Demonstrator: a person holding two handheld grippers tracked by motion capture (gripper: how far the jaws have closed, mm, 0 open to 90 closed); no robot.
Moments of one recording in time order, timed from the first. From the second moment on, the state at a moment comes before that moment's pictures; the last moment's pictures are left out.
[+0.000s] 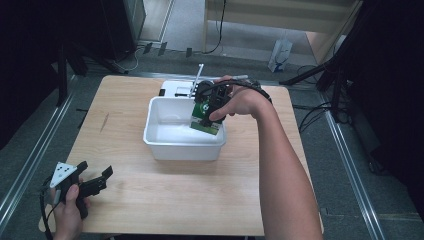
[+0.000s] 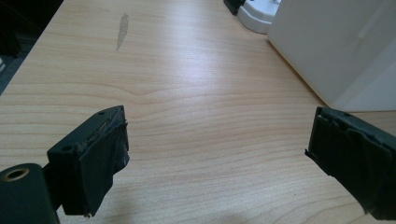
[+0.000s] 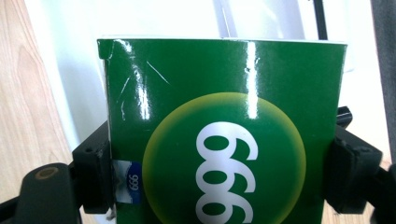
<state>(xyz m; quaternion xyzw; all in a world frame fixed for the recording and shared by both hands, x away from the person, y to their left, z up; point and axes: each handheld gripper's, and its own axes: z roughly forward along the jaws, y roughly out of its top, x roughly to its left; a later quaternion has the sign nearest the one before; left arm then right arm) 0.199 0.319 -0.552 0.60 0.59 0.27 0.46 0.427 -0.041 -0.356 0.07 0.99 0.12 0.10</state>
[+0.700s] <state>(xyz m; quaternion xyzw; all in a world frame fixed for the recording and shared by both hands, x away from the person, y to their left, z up) 0.199 0.320 -0.553 0.60 0.59 0.27 0.46 0.428 -0.045 -0.412 -0.02 0.99 0.12 0.09</state>
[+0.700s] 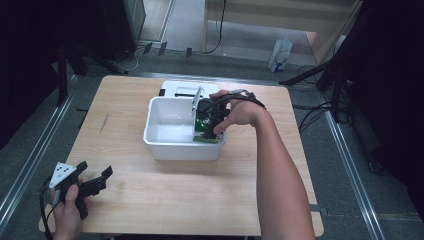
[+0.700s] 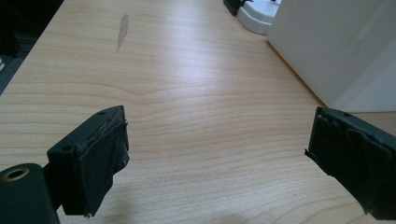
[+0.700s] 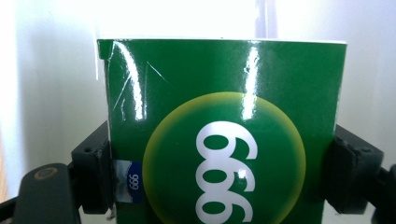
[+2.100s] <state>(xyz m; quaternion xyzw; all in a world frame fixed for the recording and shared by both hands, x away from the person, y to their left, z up) 0.198 0.321 -0.553 0.60 0.59 0.27 0.46 0.431 -0.040 -0.416 0.03 0.99 0.14 0.08</state>
